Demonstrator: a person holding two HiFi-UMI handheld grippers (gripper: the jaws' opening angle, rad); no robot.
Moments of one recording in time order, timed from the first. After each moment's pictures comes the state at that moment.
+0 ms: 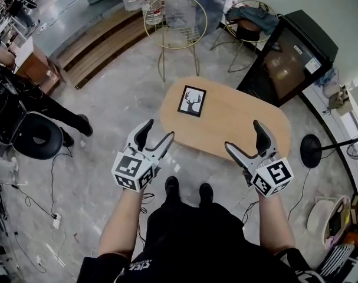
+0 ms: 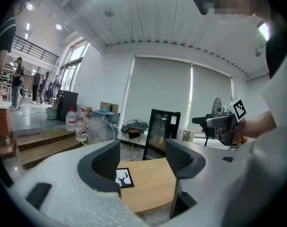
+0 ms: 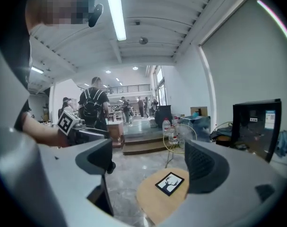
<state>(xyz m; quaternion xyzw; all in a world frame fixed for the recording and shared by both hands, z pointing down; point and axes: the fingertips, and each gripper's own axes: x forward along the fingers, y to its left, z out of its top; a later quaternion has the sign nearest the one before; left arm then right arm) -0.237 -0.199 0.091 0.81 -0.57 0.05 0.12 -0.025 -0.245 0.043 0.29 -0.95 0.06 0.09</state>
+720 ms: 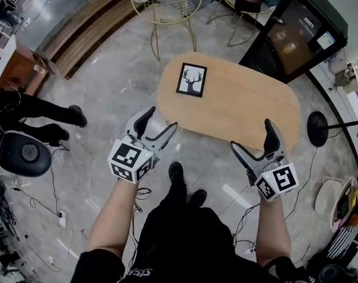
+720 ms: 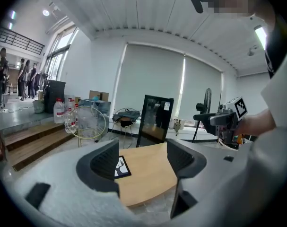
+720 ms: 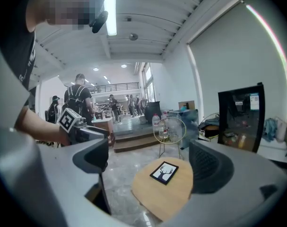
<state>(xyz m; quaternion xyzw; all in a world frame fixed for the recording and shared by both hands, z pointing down) -0.240 -0.229 0.178 0.85 -0.50 0.10 0.15 -0.017 -0.245 0.129 0.36 -0.92 0.09 0.09</state>
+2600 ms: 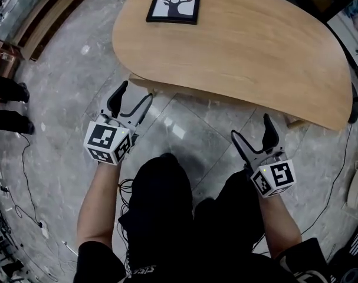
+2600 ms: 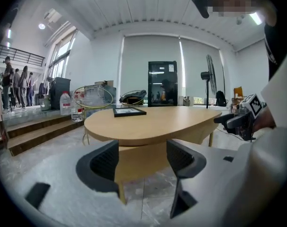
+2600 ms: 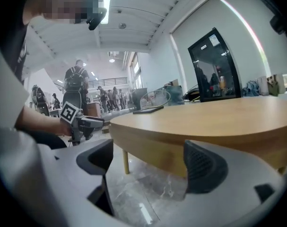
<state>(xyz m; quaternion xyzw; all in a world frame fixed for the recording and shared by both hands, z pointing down) -0.250 -0.230 0.640 0.82 -0.54 0.14 0.09 0.048 -0.200 0.641 0.42 -0.89 0.13 0.09</state>
